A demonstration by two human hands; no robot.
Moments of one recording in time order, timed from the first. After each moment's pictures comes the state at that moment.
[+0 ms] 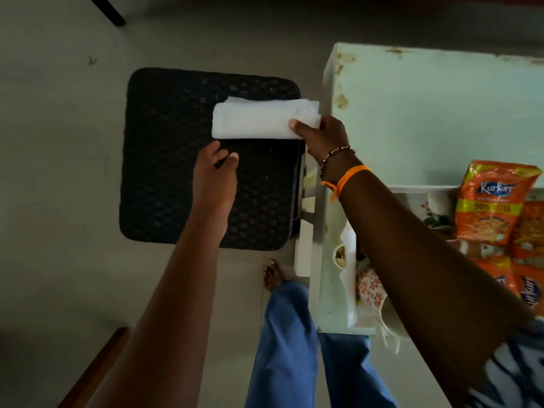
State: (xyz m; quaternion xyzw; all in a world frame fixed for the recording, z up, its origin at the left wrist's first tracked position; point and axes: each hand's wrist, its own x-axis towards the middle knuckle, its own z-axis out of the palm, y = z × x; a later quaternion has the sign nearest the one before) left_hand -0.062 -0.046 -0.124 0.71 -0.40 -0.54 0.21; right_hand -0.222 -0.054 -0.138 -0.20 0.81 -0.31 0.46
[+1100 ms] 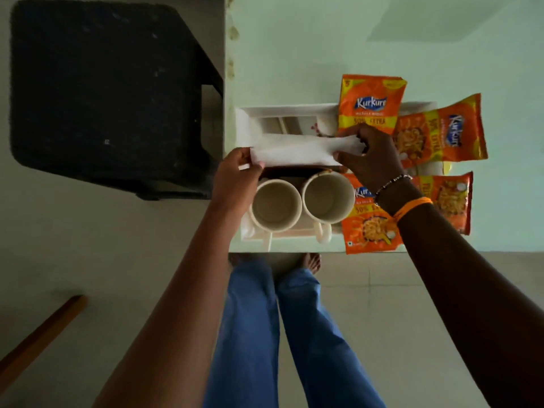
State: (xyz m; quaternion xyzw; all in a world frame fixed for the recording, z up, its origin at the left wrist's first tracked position) left_hand -0.193 0.153 -0.099 0.66 -0.51 -0.54 0.12; right_hand -0.381 0.210 -0.097 -0.38 0.81 -0.29 0.35
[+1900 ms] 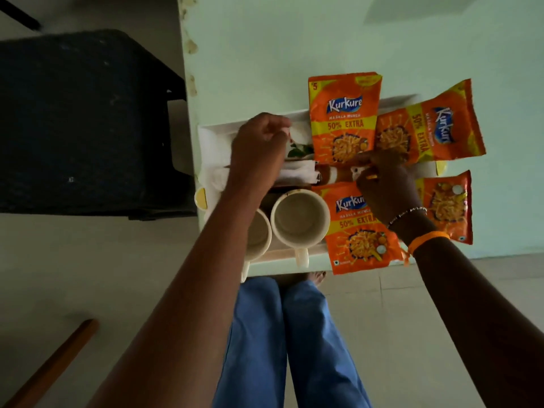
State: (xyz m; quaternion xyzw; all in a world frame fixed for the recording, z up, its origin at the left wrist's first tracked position) left_hand -0.294 0.133 -0.093 0.58 -0.62 -0.51 0.13; right_hand -0.431 0.258 -0.130 -0.34 0.86 -0.22 0.32
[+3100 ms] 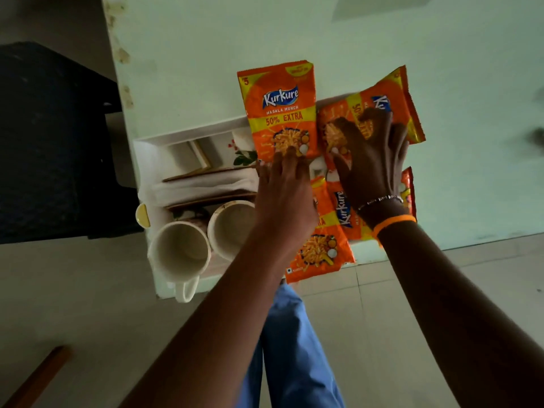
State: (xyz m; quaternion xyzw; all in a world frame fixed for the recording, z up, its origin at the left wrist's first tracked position) left_hand -0.362 0.220 -0.129 0.38 -0.87 -0.28 -0.10; right_hand -0.487 0.269 -0.141 -0.42 0.89 -0.07 0.14
